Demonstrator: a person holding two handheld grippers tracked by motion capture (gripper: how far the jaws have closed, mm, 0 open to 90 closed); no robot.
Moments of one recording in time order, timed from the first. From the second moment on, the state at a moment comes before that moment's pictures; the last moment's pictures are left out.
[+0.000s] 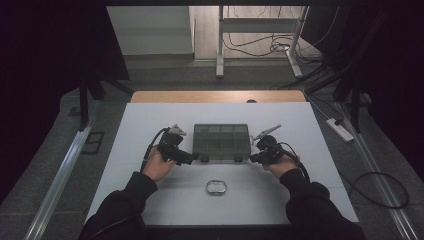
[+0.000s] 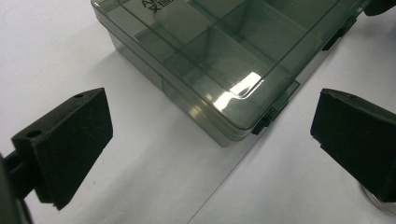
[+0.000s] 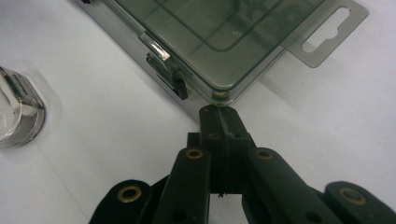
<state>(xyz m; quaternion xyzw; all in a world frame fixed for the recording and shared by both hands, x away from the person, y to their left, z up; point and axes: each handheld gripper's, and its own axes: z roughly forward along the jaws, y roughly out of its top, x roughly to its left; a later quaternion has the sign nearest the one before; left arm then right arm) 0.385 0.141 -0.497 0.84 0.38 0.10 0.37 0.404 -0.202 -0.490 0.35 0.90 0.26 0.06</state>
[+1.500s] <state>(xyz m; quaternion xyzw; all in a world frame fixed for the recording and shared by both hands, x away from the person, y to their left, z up) 0.382 0.143 -0.497 0.84 0.38 0.08 0.38 0.397 -0.209 -0.458 0.34 0.87 0.35 0.11</state>
